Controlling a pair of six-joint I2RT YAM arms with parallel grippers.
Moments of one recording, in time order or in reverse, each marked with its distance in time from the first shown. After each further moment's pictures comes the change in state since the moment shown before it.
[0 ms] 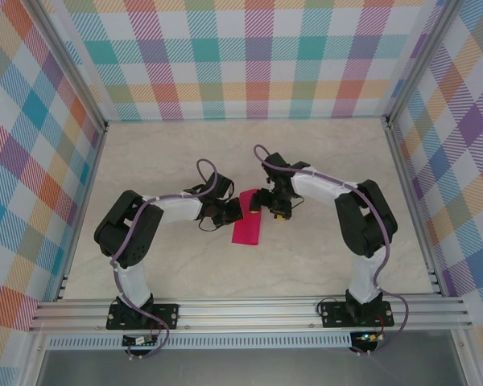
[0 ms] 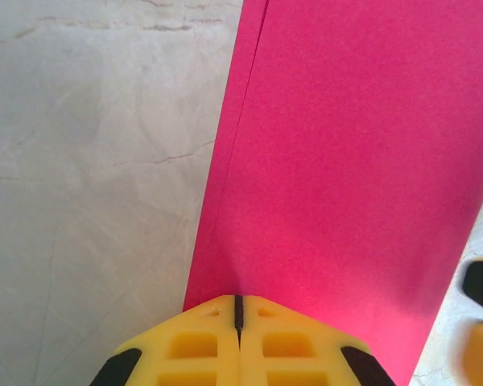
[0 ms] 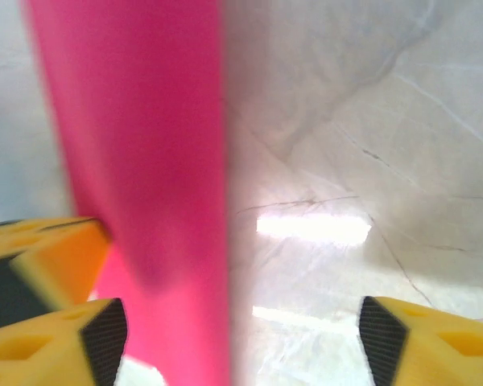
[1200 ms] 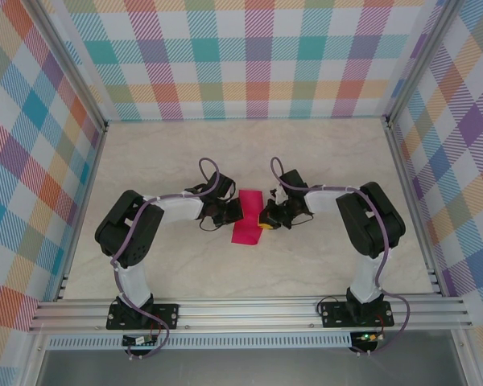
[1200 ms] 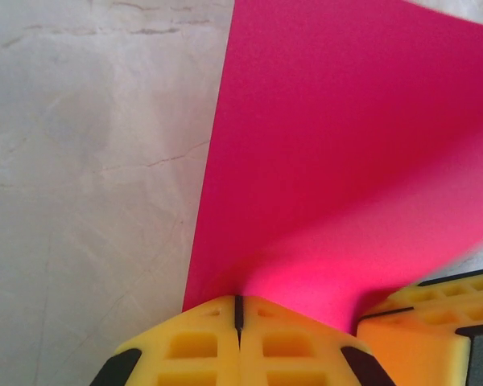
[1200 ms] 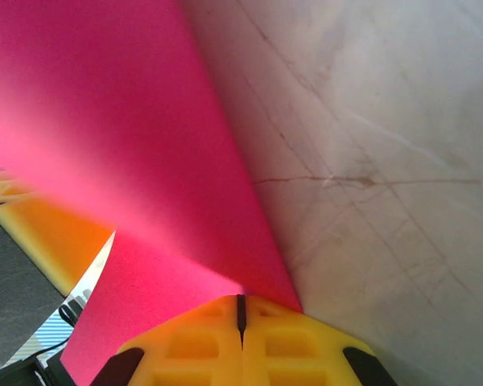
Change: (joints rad) left arm -0.008 0.005 0.015 -0.027 -0.020 0.036; right arm -0.070 0.005 -0.341 0.482 -0.366 0.067
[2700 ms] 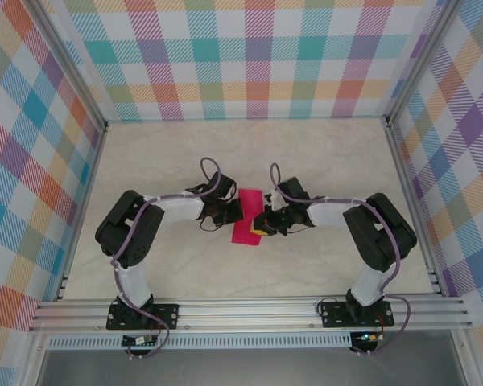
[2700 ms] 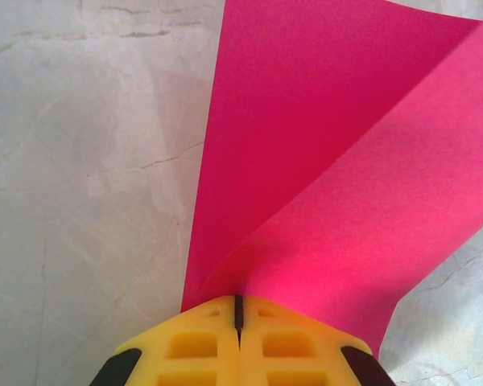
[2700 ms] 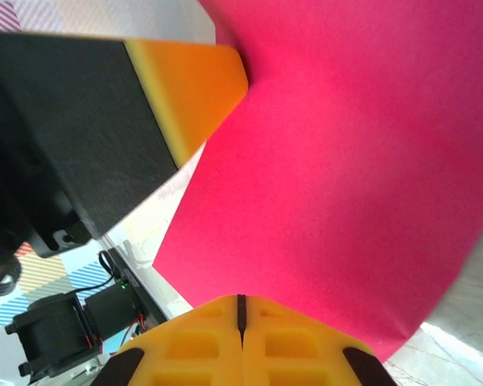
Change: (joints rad) left arm -0.007 0.001 0.005 -0.005 -0.015 0.022; right arm 0.074 -0.125 -0.145 0.179 -0.089 0.080
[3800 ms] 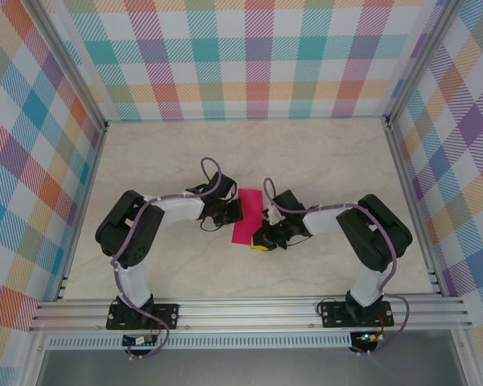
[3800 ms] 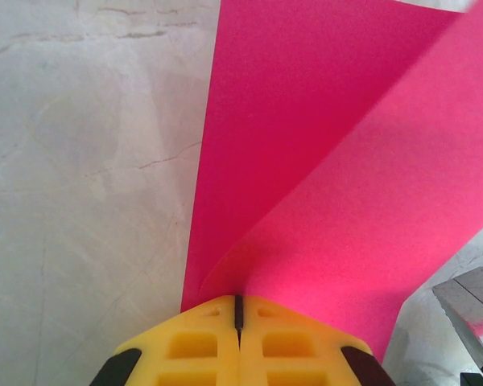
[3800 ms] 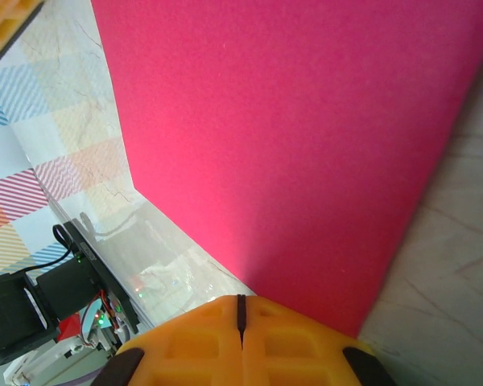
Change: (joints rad) left arm -0.003 0.000 0.001 -0.004 -0.008 0.010; right arm 0.062 0.014 -0.073 -0.008 0.021 0.006
